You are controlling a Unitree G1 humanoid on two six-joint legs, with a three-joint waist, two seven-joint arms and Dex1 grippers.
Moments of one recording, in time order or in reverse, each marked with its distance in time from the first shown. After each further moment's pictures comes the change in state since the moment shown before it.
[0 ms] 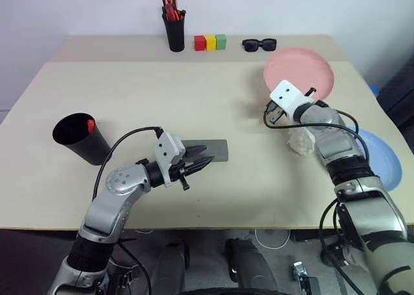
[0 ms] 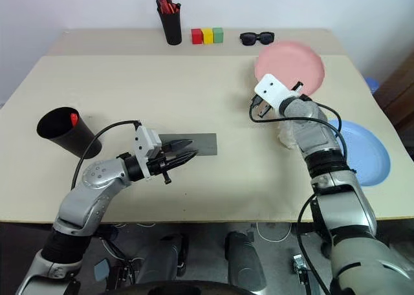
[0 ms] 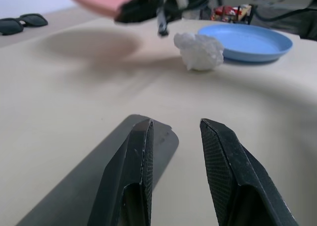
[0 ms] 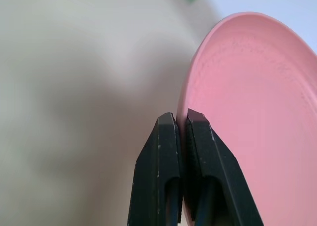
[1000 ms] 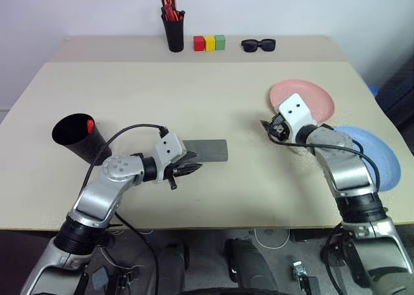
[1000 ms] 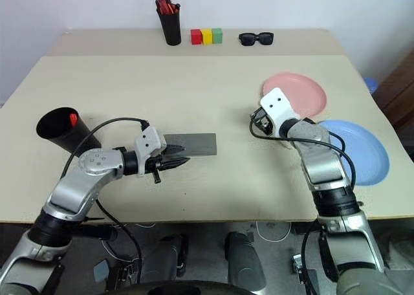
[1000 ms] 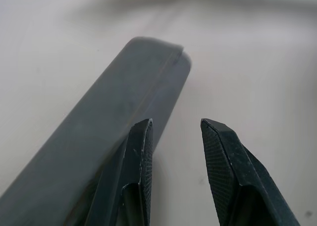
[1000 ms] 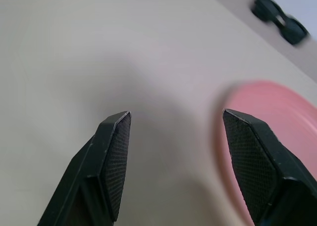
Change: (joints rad) left arm -0.059 0.090 -0.019 0.040 0.047 0.076 -0.063; right arm 0.154 0.031 -0.020 -0.217 0.115 0.330 -0.023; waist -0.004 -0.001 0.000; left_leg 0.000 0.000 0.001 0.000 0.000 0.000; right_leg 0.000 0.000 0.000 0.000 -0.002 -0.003
